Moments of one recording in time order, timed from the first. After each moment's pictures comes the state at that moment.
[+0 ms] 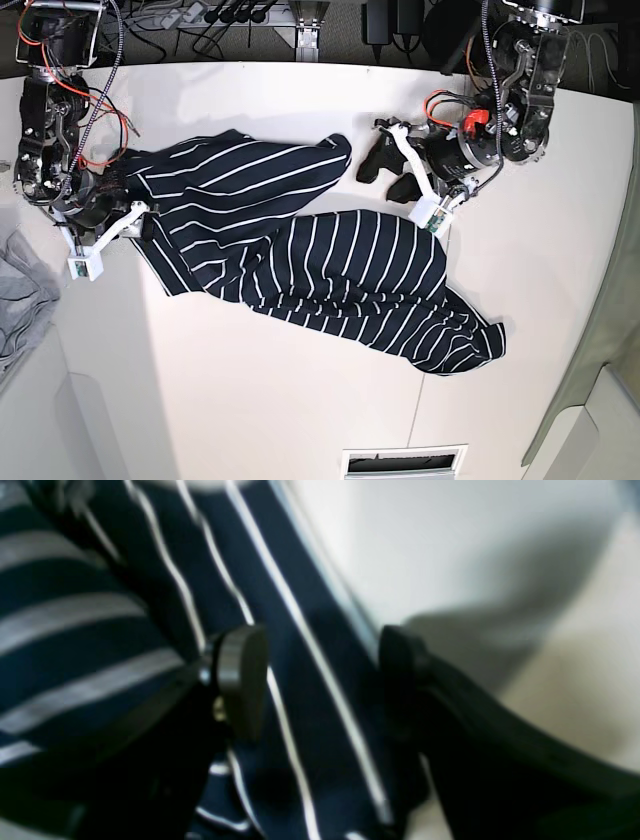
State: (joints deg) left arm 9.2 -11.5 3.0 85.9 -23.2 -30.2 34.8; right arm 3.8 12.7 10.8 73.1 17.9 19.5 -43.3
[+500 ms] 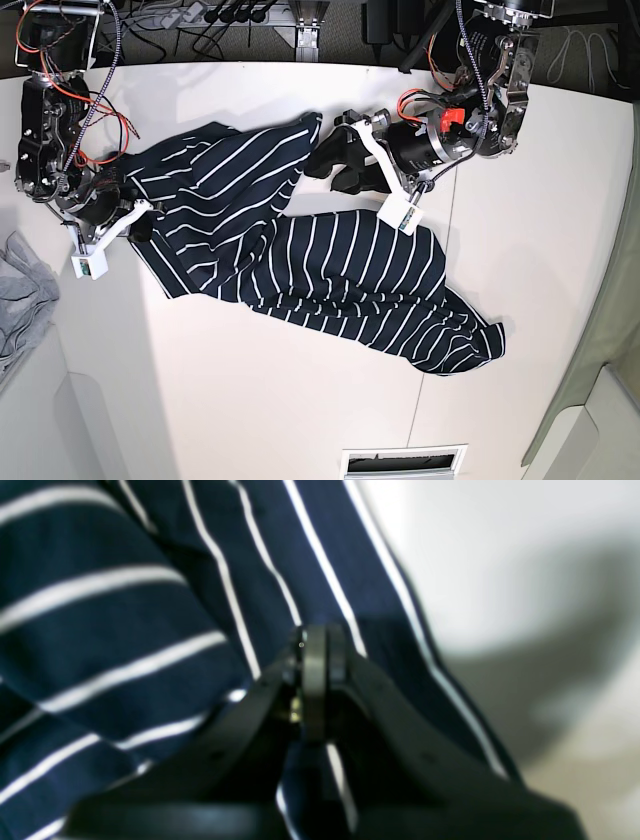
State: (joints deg) left arm 8.7 -6.4 3.3 84.5 -37.0 -37.2 42.4; right arm 5.3 13.5 10.9 68.8 22.8 25.3 -40.6
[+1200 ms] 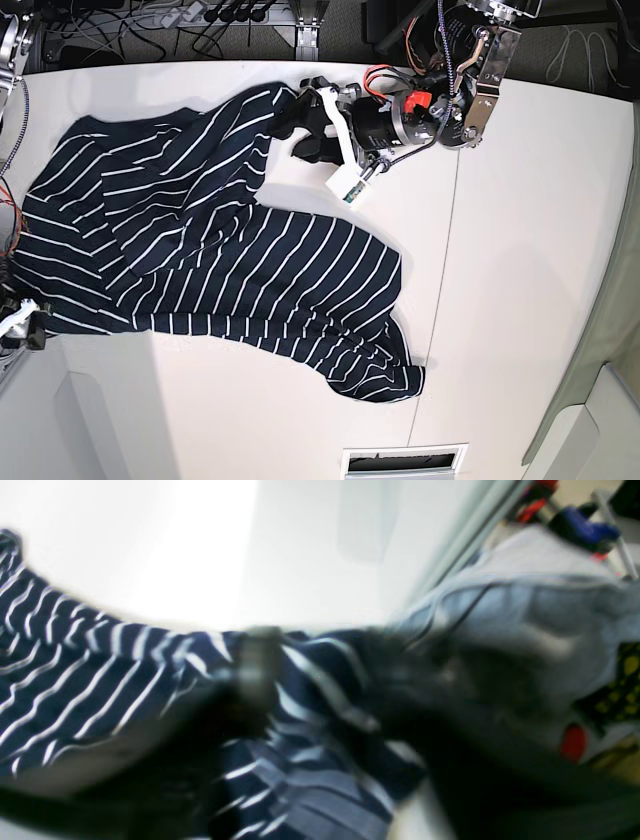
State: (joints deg) left arm 9.0 -6.5 13.3 84.5 -33.9 -37.3 43.7; right arm 17.7 27.3 14.7 74.7 22.4 25.1 -43.6
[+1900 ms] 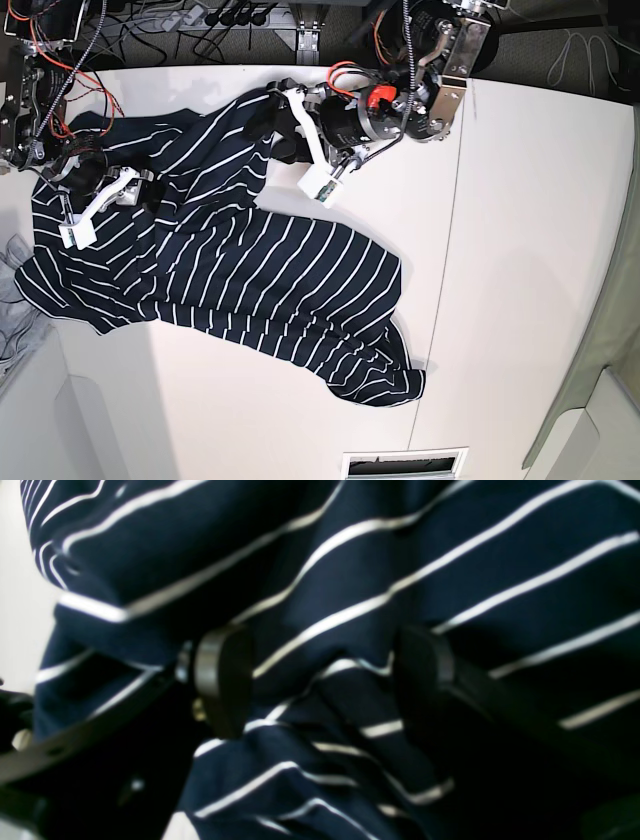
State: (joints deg) left arm 9.9 1.0 13.5 82.7 -25.1 -31.7 39.6; right arm -2.4 15.0 14.8 74.5 34.8 30.7 -48.0
